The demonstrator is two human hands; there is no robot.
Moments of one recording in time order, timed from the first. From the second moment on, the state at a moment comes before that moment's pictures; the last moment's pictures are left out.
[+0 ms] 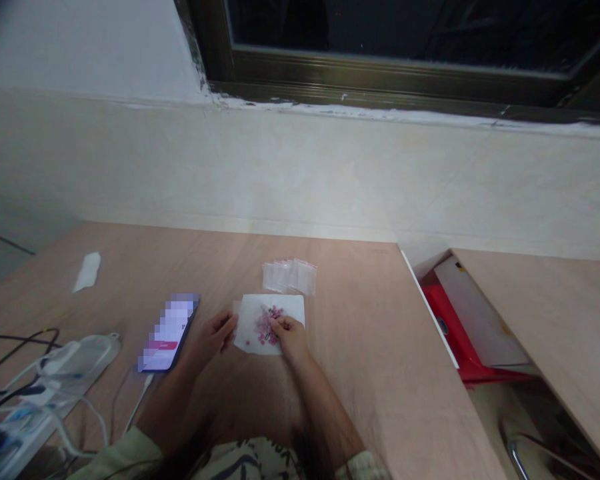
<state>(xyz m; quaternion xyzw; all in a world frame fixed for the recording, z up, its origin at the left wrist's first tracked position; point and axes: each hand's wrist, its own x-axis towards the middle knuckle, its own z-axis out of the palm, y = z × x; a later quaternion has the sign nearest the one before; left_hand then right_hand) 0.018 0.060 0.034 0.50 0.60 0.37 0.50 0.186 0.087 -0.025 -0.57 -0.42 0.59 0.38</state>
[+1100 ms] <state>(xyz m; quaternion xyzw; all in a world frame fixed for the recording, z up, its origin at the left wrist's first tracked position) 0.029 0.089 0.054 0.62 0.54 0.35 0.45 0.210 0.091 0.050 -0.52 -0.61 0.42 0.43</state>
